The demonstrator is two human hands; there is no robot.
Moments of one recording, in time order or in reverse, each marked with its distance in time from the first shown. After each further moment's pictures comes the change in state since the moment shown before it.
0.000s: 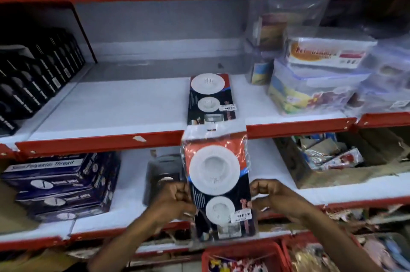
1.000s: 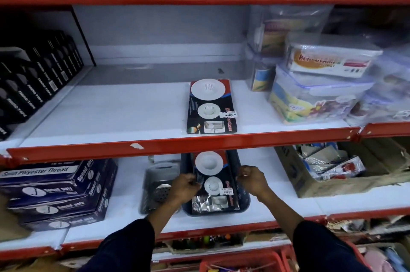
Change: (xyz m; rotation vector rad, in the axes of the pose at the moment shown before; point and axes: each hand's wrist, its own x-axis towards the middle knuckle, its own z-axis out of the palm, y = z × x) left_hand 0.127 -0.022 0.015 0.368 0.227 0.060; right_hand 0.131 0.025 -0.006 -0.393 0.545 -0.046
